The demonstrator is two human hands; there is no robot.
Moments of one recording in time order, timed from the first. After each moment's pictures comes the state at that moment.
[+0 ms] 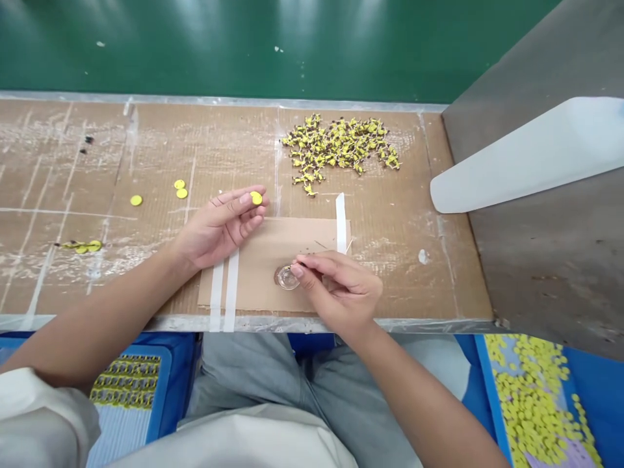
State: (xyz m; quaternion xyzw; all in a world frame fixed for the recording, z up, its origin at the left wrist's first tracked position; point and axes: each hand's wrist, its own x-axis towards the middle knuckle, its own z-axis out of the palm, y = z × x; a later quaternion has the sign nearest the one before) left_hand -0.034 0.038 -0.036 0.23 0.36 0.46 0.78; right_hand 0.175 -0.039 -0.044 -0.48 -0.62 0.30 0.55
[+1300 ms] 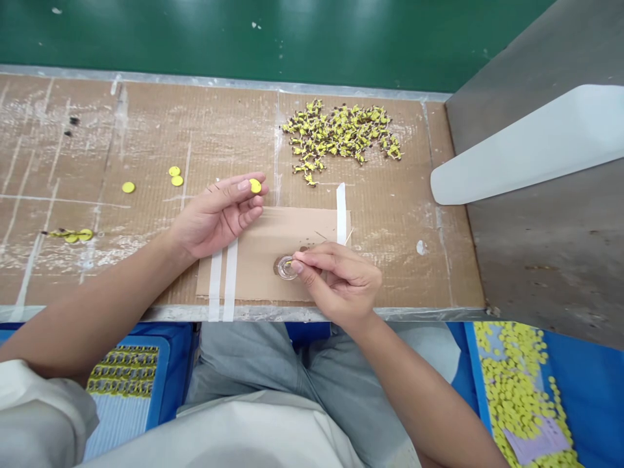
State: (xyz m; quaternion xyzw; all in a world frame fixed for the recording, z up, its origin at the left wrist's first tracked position) left_hand -0.034 0.039 -0.033 0.21 0.35 0.46 0.79; right_hand 0.181 -0.041 -0.043 -0.43 -0.65 0.33 0.53
